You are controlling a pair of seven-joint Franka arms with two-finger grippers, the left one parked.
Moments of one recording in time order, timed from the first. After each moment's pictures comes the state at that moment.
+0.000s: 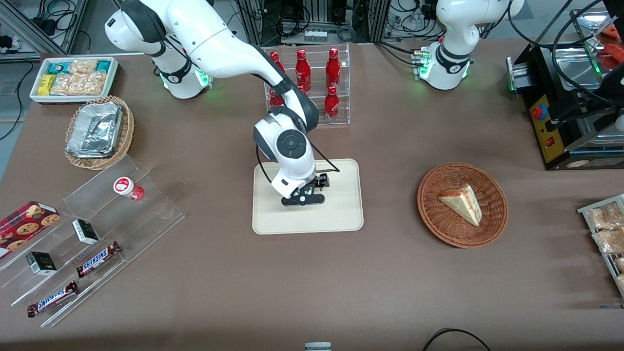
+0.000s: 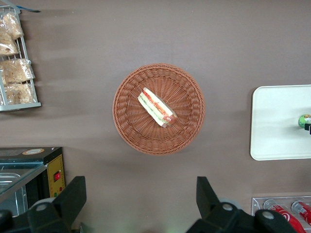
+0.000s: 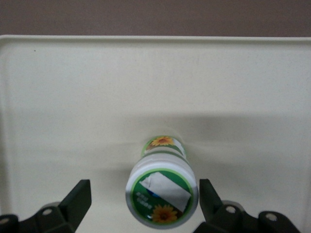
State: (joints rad) arm 0.84 0.70 -0.11 -1.55 0.15 2.27 0.64
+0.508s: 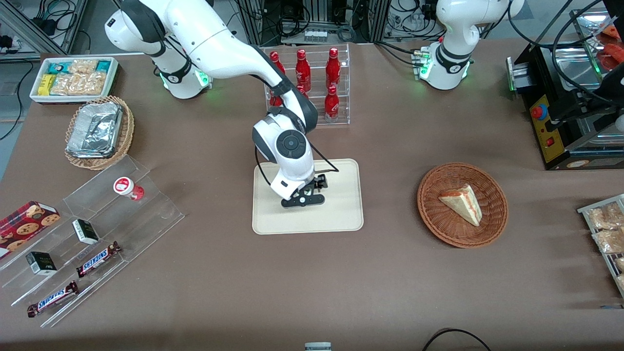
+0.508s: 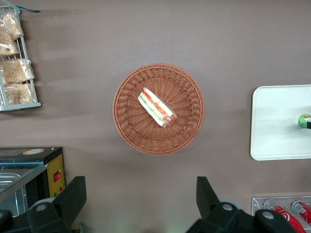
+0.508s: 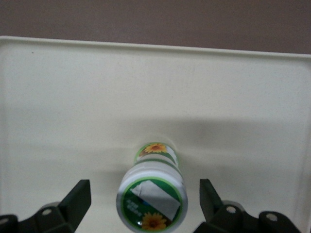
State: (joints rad) arm 0.84 0.70 -0.13 -1.55 0.13 2.27 0.59
